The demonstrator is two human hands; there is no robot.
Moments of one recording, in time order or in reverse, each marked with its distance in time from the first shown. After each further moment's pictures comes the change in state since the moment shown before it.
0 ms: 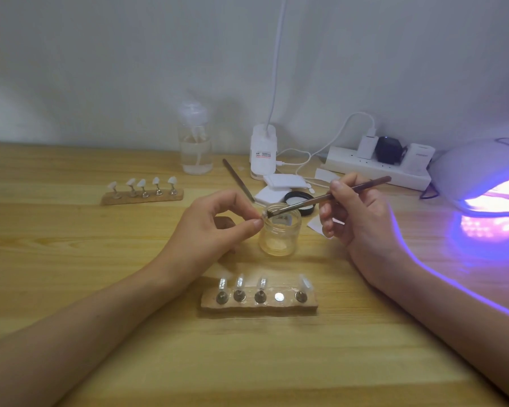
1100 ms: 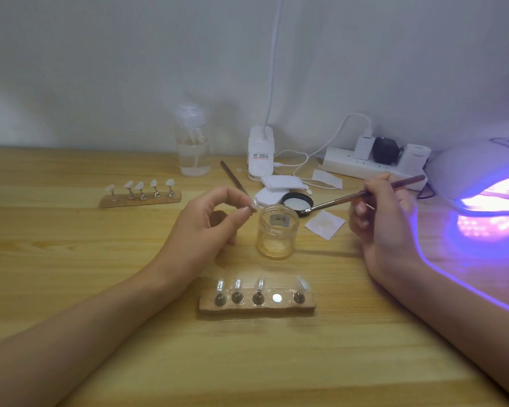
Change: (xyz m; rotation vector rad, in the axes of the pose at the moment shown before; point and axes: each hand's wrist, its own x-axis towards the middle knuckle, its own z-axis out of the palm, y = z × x) left_hand 0.002 -0.005 -0.002 -0.005 0.049 -0.002; right_hand 0.004 -0.004 -0.012 0.073 0.376 -0.049
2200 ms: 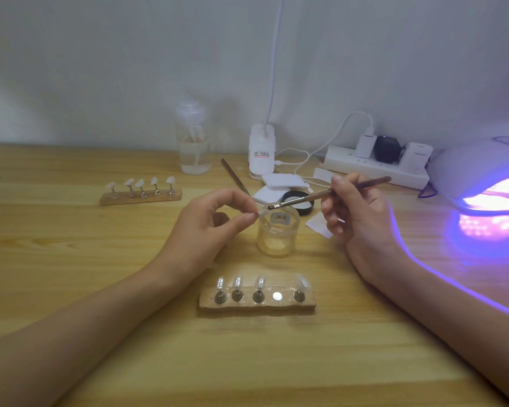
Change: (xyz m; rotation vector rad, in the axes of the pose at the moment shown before) left_hand 0.002 -0.002 0.000 0.080 -0.035 0.061; right_hand -0.008 0.005 0.011 -0.047 -0.281 0.037
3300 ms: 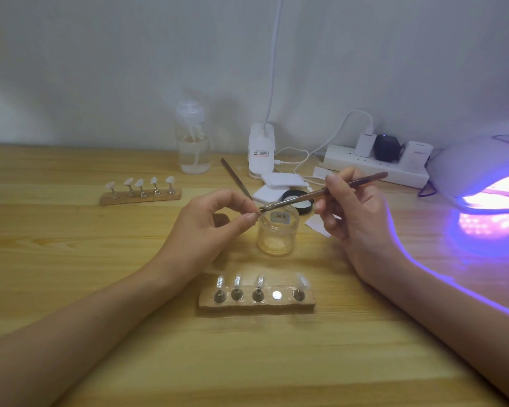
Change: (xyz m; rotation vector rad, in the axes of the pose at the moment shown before) left_hand -0.002 0.002 0.000 0.020 0.016 -0.043; right_hand -0.002 -0.002 0.004 -0.051 -0.037 -0.027
